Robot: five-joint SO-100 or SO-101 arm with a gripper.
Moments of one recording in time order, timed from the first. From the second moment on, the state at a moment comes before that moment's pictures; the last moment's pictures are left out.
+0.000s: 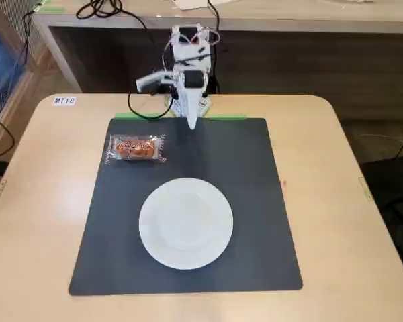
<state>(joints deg) 5.6 161.6 116.4 80.0 -15.6</state>
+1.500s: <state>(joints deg) 41.9 96.7 102.0 90.5 -39.7</state>
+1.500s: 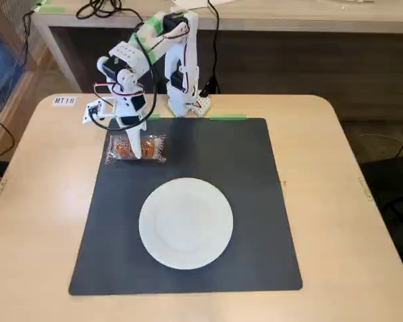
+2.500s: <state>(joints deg) 41.7 82.4 102.0 79.8 -41.1</state>
